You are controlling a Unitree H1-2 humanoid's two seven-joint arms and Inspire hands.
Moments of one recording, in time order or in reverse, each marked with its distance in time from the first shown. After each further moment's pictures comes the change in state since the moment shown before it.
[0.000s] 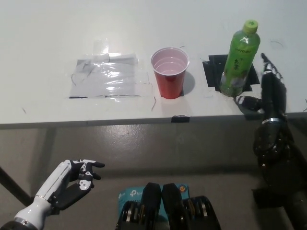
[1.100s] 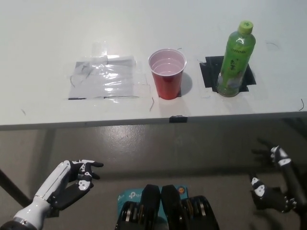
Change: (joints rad) left_arm 0.002 0.010 0.000 0.008 0.001 0.004 -0.001; right_arm 0.703 -0.136 0.031 -0.881 0.250 -0.048 0.365
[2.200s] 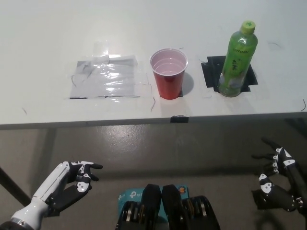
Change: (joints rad) left_arm 0.004 0.015 -0.001 -0.009 -0.001 -0.002 -0.016; right_arm 0.000 0.023 -0.098 0.023 0.086 -0.039 0.100
